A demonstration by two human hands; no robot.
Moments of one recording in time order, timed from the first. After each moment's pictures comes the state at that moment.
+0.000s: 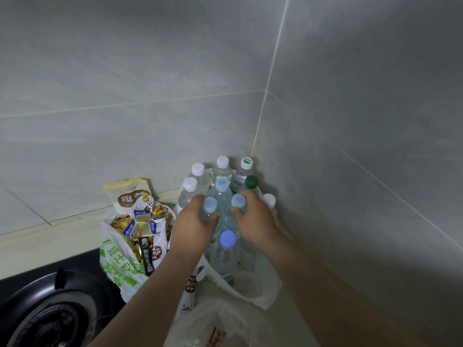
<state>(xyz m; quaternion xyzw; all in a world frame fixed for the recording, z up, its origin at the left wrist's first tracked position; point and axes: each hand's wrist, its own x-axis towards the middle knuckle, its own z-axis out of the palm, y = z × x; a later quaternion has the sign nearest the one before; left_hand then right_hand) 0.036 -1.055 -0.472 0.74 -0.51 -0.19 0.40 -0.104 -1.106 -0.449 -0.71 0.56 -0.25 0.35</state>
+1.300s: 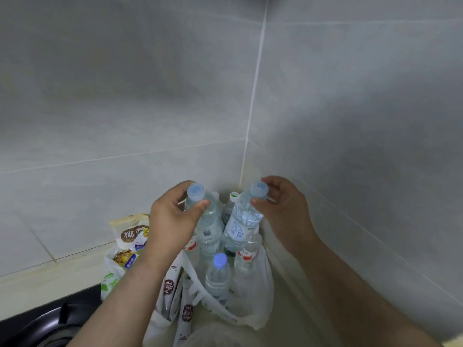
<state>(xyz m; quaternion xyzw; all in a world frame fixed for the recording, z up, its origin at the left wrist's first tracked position) 0.044 -1.013 -0.337 0.56 -0.51 -0.21 0.62 -0.154 -1.063 -0.320 -0.58 0.42 -0.54 0.43</state>
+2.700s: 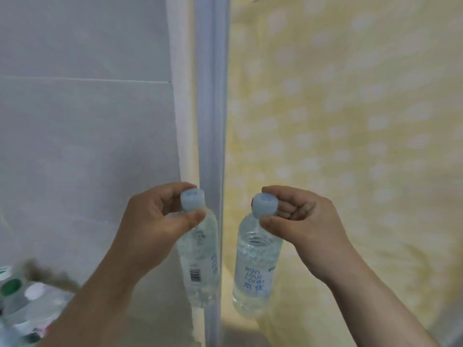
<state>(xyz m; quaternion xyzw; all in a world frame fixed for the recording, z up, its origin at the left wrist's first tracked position) -0.265 -0.899 -0.214 0.24 -0.73 -0.44 0.45 -0.451 -0.756 -0.212 -0.45 0.55 -0.67 0.21</state>
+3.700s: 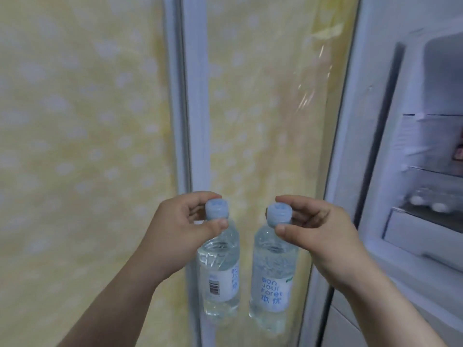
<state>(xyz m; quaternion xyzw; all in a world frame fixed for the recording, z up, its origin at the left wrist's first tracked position) -0.554 -0.532 -0.191 -0.11 -0.77 -0.58 0.23 -0.582 -0.303 -0.195 -0.22 0.65 -0.72 -0.06</state>
